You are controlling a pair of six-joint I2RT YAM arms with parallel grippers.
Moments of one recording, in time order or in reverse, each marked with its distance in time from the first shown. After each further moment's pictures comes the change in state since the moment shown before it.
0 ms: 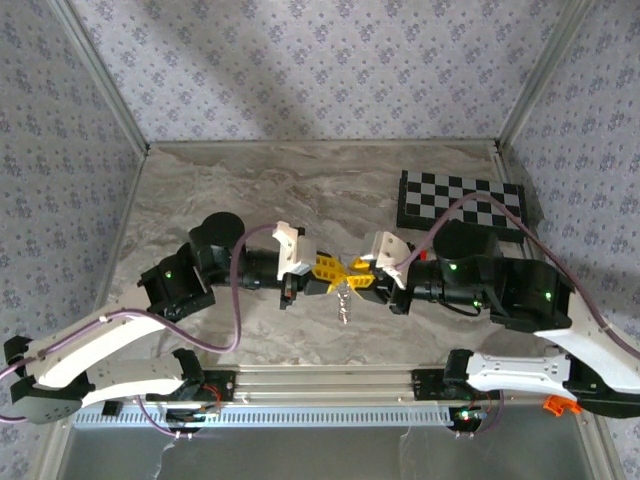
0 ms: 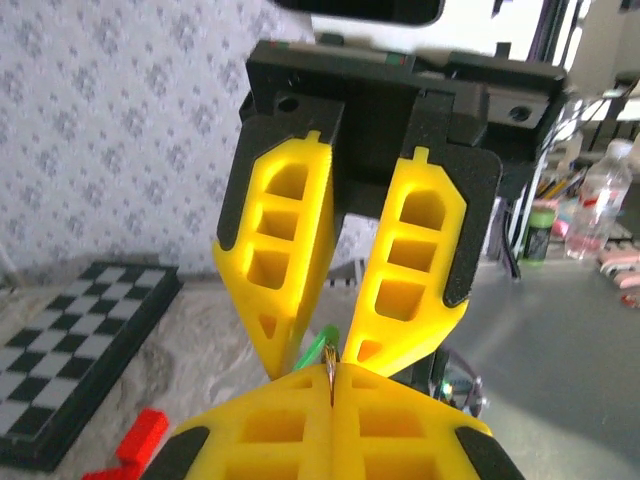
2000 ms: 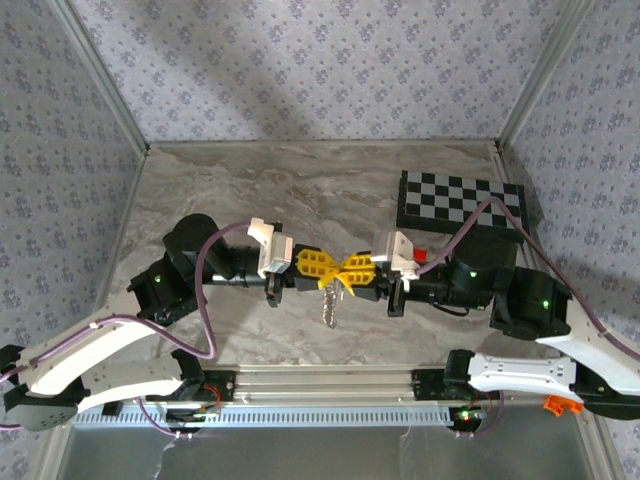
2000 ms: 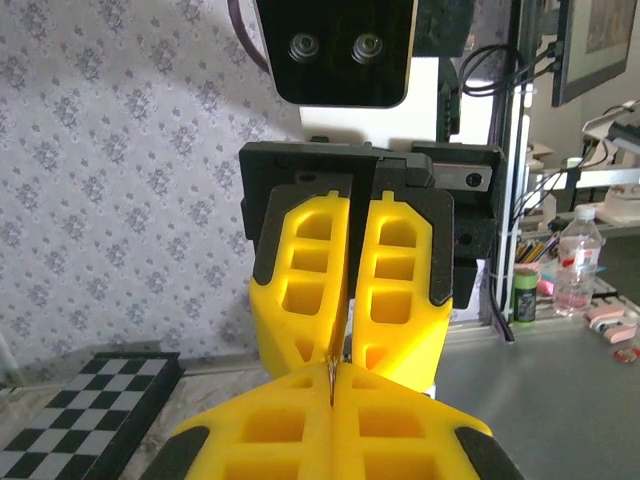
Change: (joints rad) left arm 0.022 -0.047 -0.027 0.153 0.065 -0.037; right arm 0.026 -0.053 -0.104 0.269 -0.073 0.023
